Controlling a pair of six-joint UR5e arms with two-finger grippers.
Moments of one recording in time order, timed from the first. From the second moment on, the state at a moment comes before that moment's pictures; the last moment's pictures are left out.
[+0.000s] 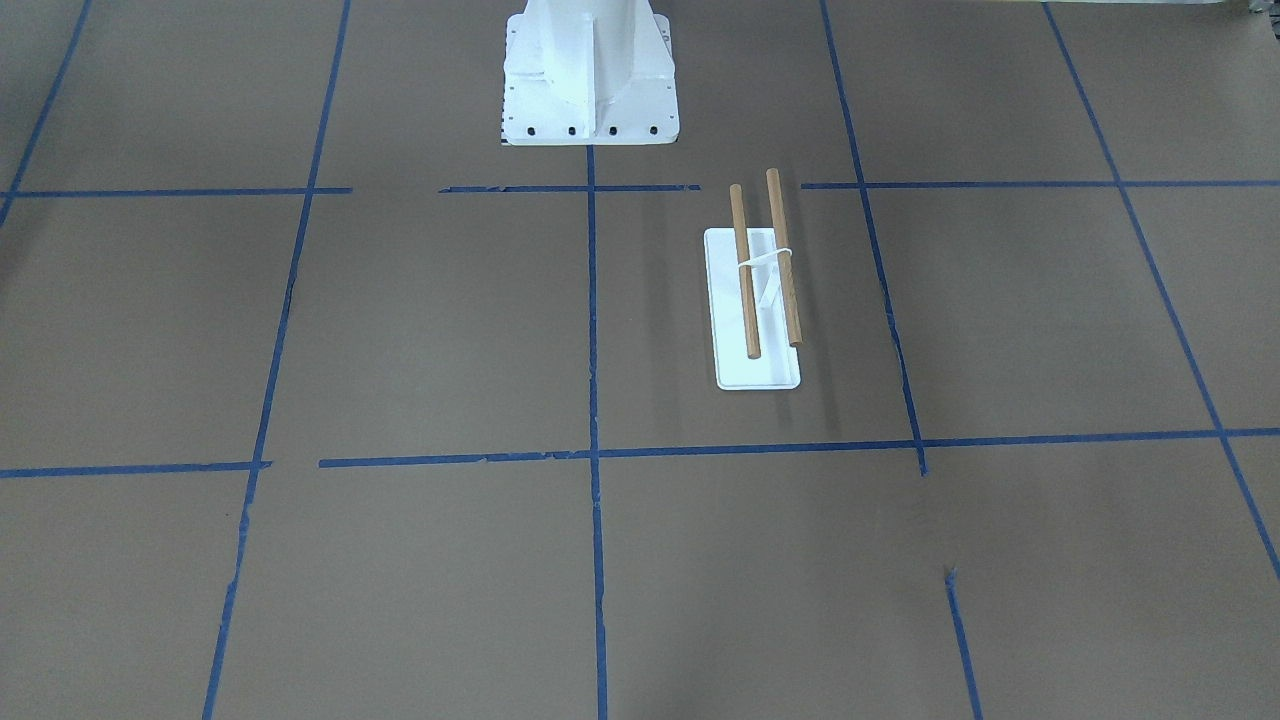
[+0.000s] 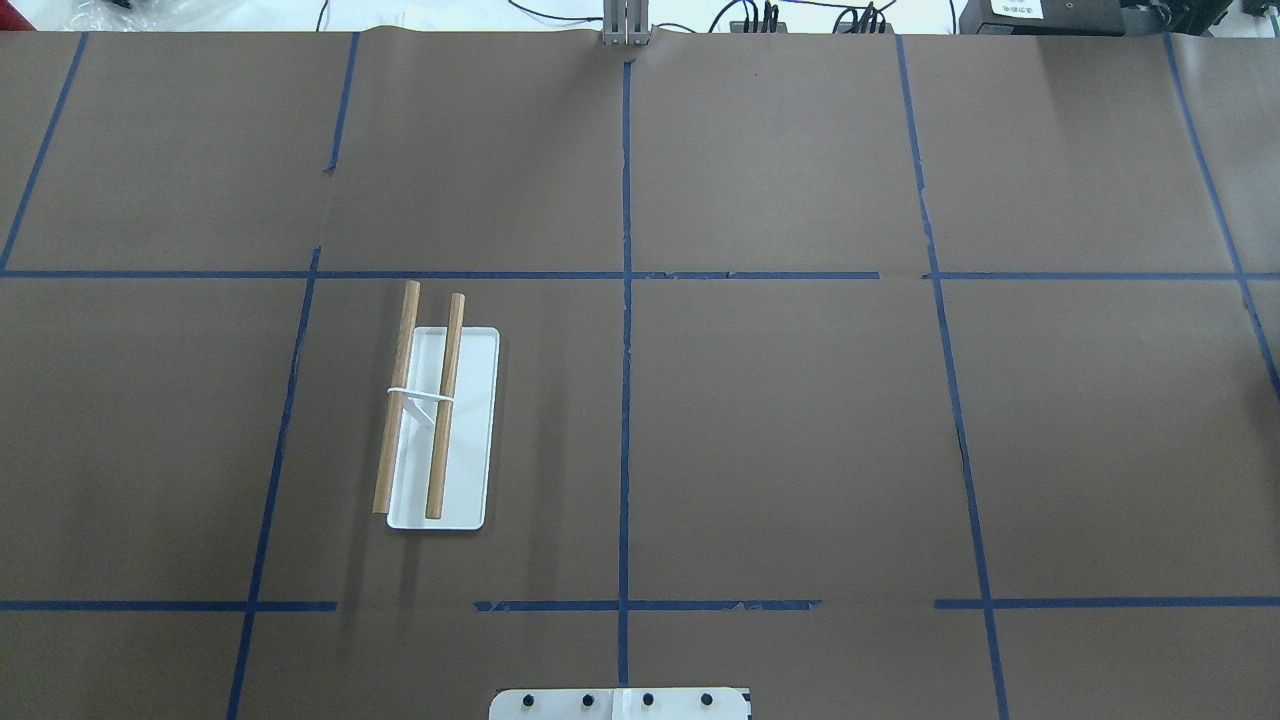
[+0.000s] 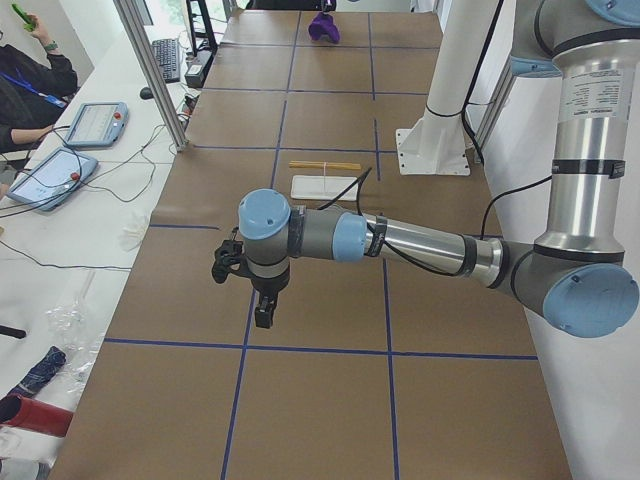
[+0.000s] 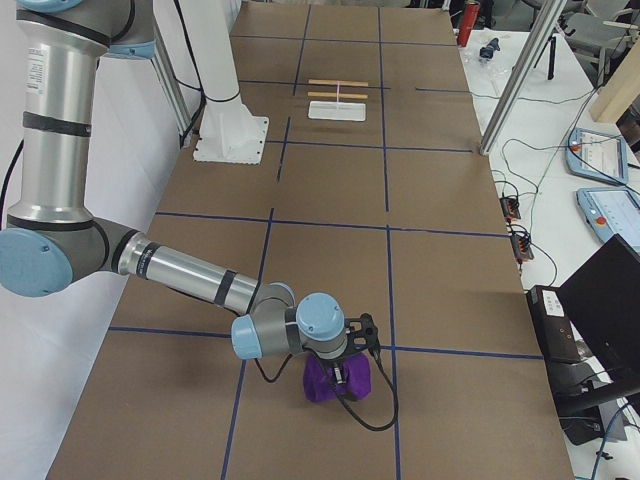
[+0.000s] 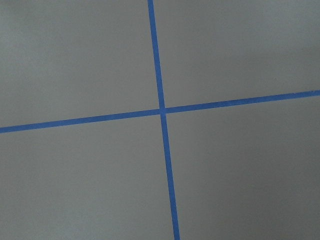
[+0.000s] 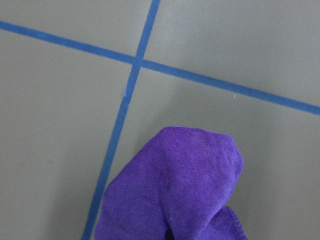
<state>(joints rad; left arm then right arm) -1.59 -1.57 -1.78 -1.47 -2.34 0.08 1.57 -1.73 1.46 -1.02 2.35 -0.07</state>
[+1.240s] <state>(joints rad) -1.45 -1.60 -1.72 -2.32 -2.38 -0.56 1.17 -1.21 1.88 -1.35 2.29 0.32</state>
